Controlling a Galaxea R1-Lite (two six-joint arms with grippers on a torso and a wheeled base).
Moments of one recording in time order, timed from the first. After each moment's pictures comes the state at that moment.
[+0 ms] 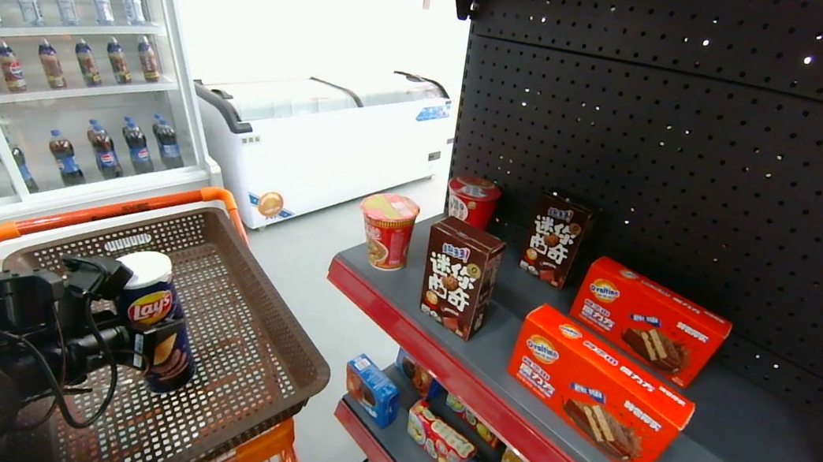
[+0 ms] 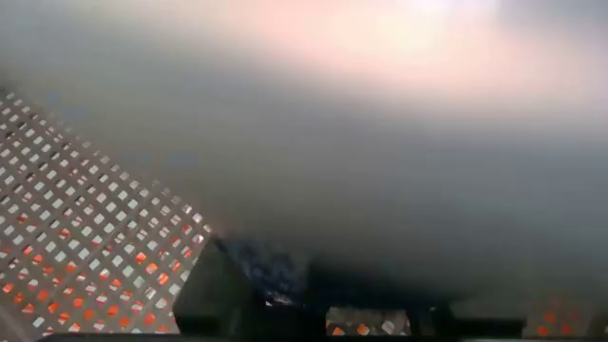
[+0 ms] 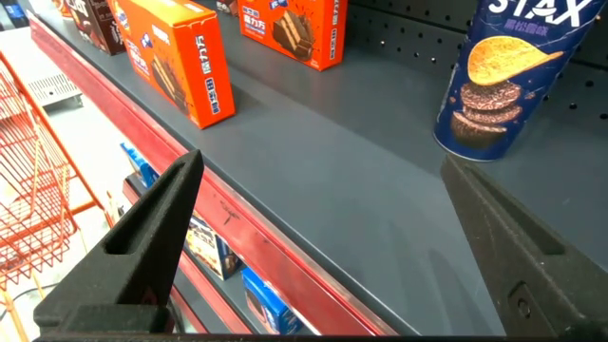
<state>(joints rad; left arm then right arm) 0.29 2.18 -0.48 -1.25 -0.40 0.17 0.00 0.01 0.00 0.00 0.04 -0.01</state>
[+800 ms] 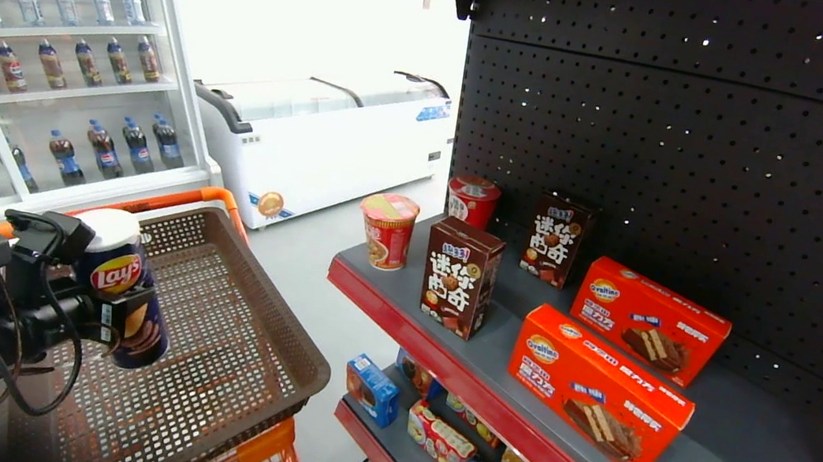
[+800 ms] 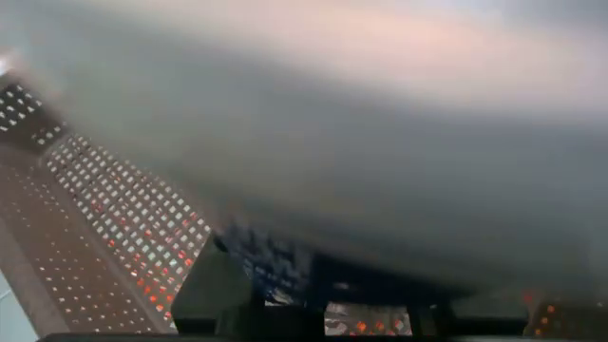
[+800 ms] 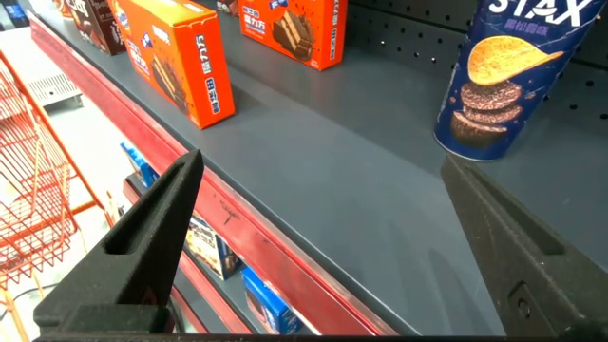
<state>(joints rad) 0.26 1.84 -0.43 -1.08 -0.28 0.17 0.00 0.01 0.00 0.00 0.04 -0.01</state>
